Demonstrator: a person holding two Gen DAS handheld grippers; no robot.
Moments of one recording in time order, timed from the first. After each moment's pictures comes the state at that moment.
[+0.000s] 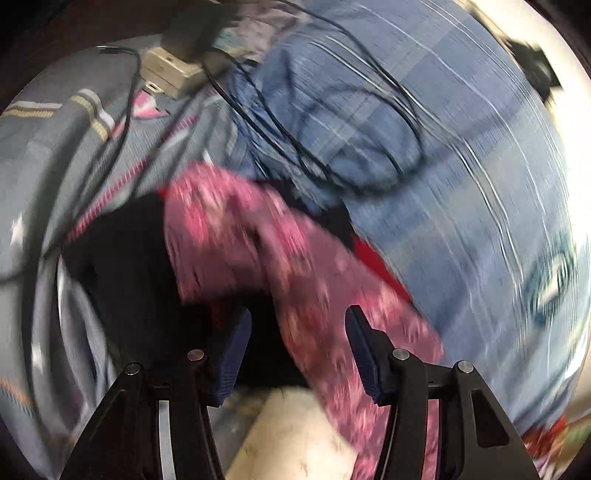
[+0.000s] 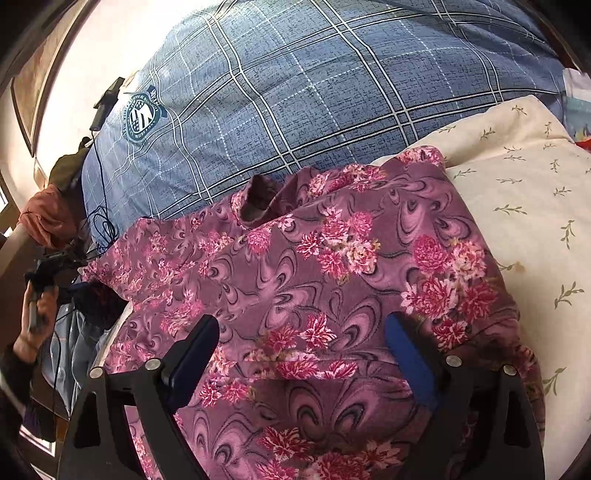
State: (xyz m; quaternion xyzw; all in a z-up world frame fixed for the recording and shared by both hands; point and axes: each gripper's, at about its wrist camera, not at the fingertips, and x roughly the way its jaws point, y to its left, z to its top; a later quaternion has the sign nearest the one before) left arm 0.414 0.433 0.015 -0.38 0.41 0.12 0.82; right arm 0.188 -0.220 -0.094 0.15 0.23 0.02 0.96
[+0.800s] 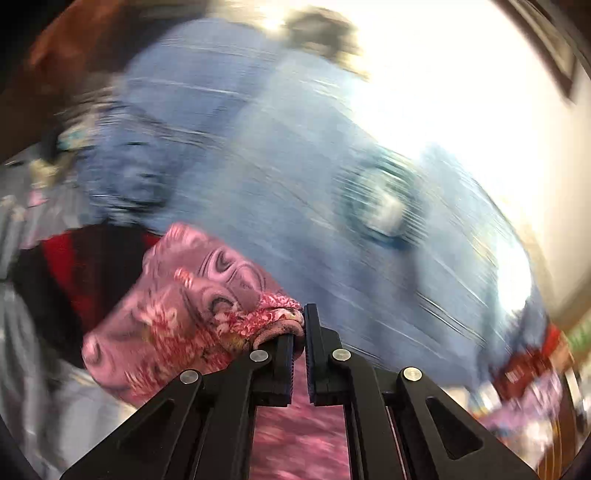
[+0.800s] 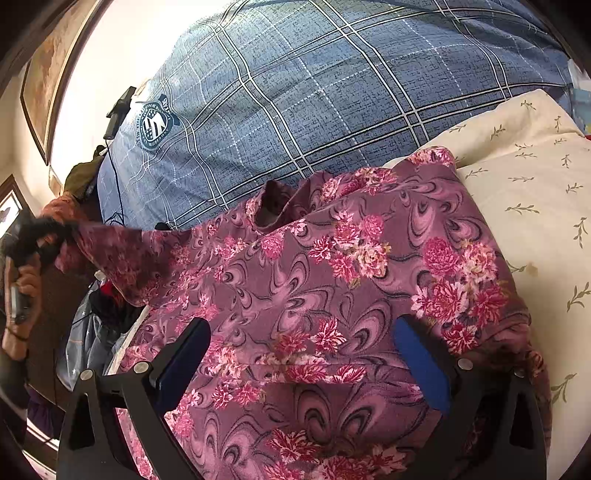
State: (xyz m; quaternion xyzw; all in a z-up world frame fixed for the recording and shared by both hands) left arm 0.332 0.236 0.140 -0.26 0.33 -0.05 0.91; right arm 0.185 -0.226 -0.095 0.17 0.22 0.05 0.96
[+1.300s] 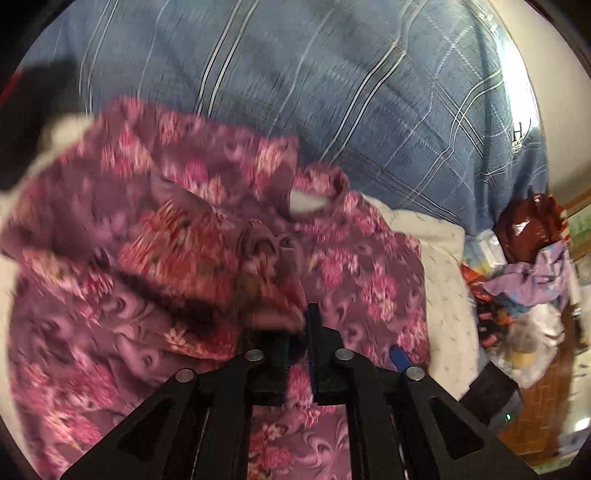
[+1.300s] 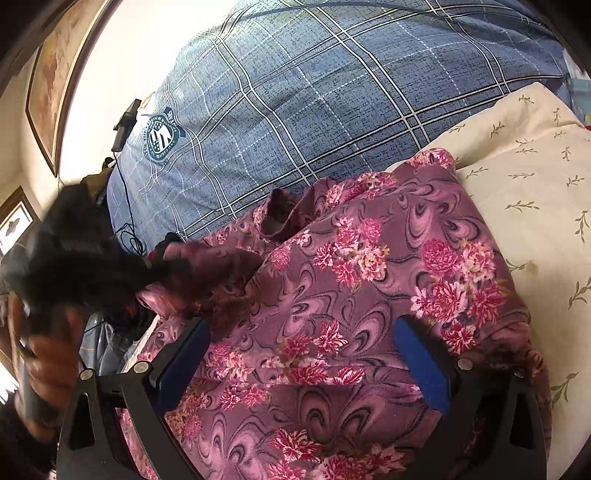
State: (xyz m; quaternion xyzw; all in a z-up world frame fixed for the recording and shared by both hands) left arm 0.315 0.061 -0.012 -0.22 0.56 -0.18 0.78; right arm 0.180 -0.233 -0.096 0.19 0.20 0.07 0.96
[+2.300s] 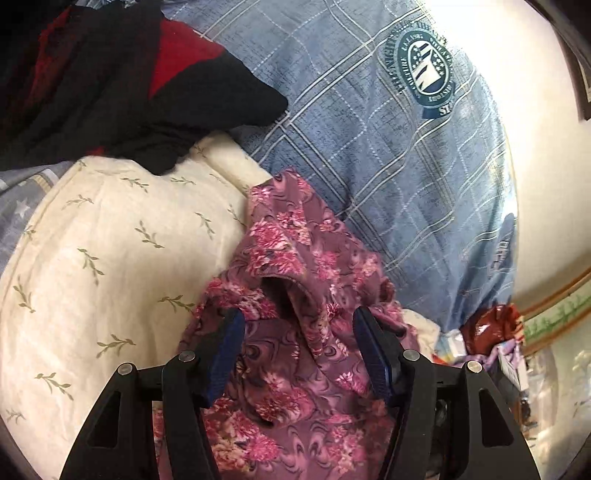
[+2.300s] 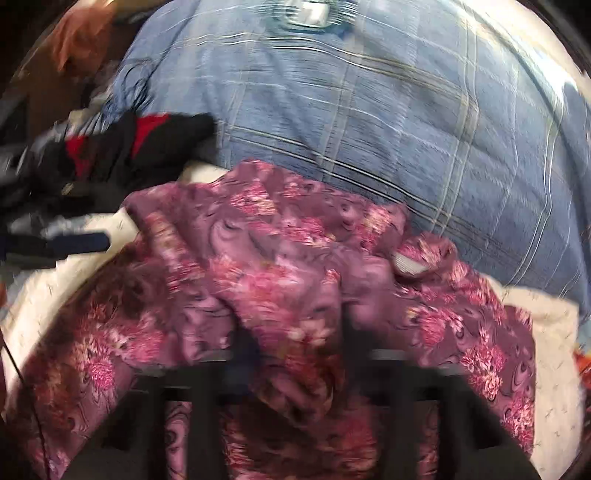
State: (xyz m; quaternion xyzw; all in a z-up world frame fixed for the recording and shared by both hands) left arm 0.278 0.283 -0.040 -0.38 0.42 -0.13 0.81; right arm 0.271 -0.043 -0.067 -0.15 0.29 -0.02 0.95
